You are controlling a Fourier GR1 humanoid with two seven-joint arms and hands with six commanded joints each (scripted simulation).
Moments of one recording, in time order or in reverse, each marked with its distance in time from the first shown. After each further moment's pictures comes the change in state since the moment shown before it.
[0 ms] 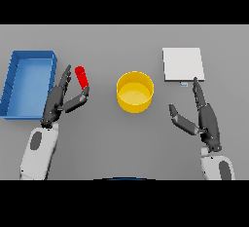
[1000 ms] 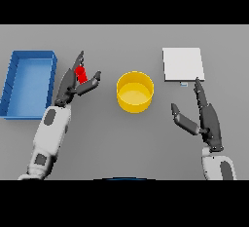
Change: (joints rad) left arm -0.288 -0.041 0.077 0.372 0.010 0.023 -0.100; right arm 0.001 -0.006 -0.011 0.004 -0.008 0.002 0.013
